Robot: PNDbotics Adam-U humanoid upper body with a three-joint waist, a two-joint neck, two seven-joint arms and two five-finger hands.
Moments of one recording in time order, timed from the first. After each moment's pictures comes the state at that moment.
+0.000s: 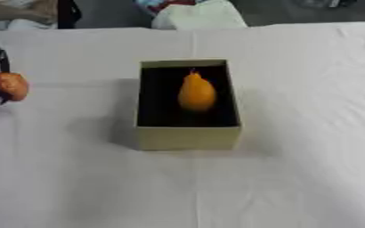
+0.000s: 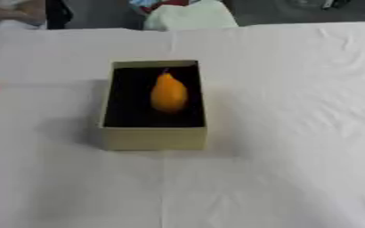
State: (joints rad) left arm -0.51 0.97 -0.09 -1.67 -0.79 -0.03 -0.47; right arm -0.24 -0.87 -0.07 -1.98 0.30 0.01 -0.61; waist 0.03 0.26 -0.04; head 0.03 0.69
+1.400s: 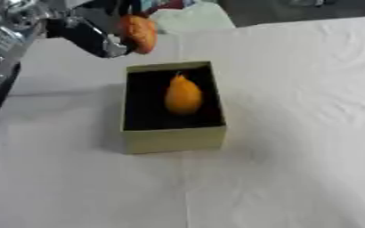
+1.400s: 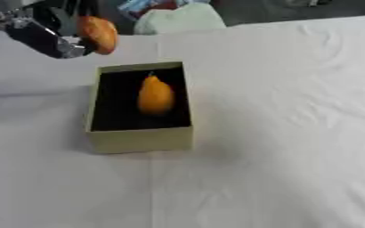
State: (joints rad) left arm -1.00 0.56 -0.34 -1.58 -0.74 -0.14 -0.59; right arm -0.29 -0.87 -0.05 -1.98 0.29 -0.01 -0.58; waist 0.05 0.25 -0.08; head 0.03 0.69
